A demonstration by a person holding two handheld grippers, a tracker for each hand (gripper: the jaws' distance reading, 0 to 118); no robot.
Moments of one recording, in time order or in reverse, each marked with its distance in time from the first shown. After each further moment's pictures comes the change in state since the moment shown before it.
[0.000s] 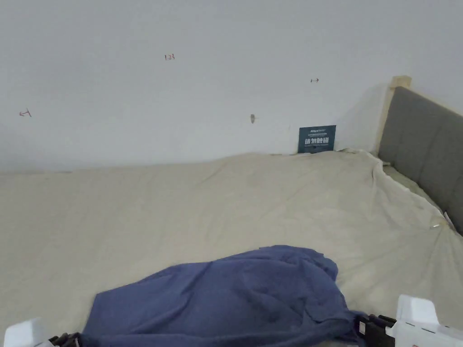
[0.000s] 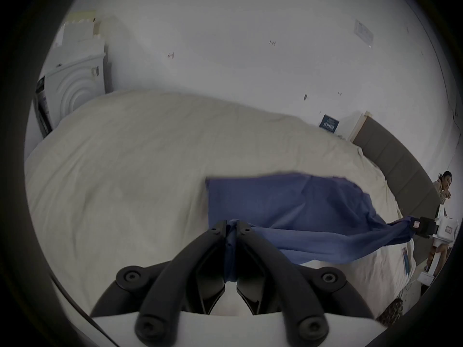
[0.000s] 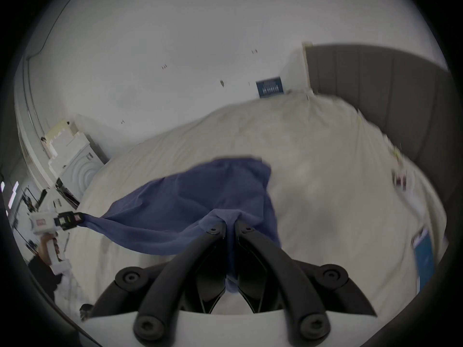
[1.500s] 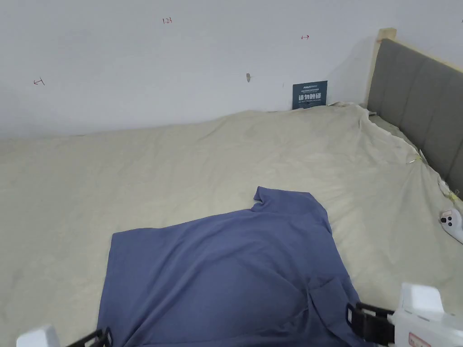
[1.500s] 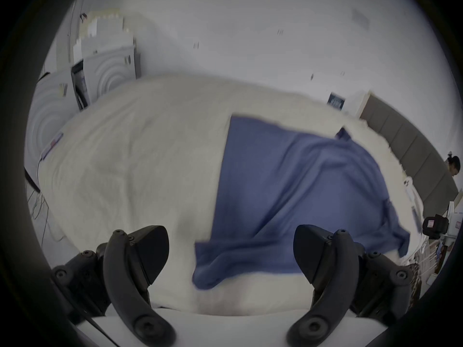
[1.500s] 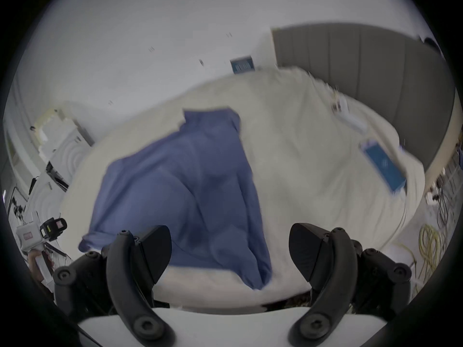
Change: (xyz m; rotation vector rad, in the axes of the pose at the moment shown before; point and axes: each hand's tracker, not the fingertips) left arm 0.004 -0.125 0.145 0.089 0.094 -0.044; right arm -0.034 -0.109 0.136 0.024 -0.136 0.035
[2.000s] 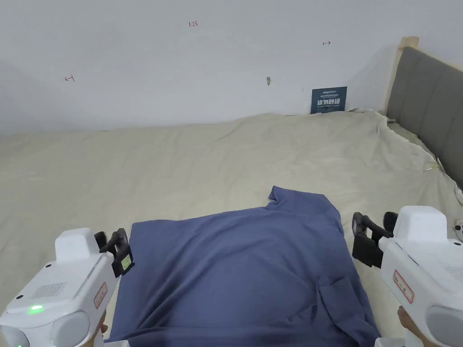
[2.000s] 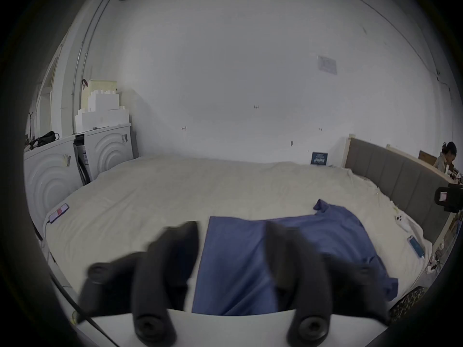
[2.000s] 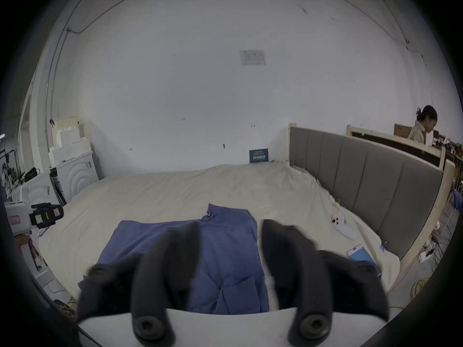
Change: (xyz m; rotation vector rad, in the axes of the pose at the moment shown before) left arm 0.061 0.063 0.038 0.363 -0.034 -0.080; right arm -0.069 0.061 0.057 0.447 -0.041 0.180
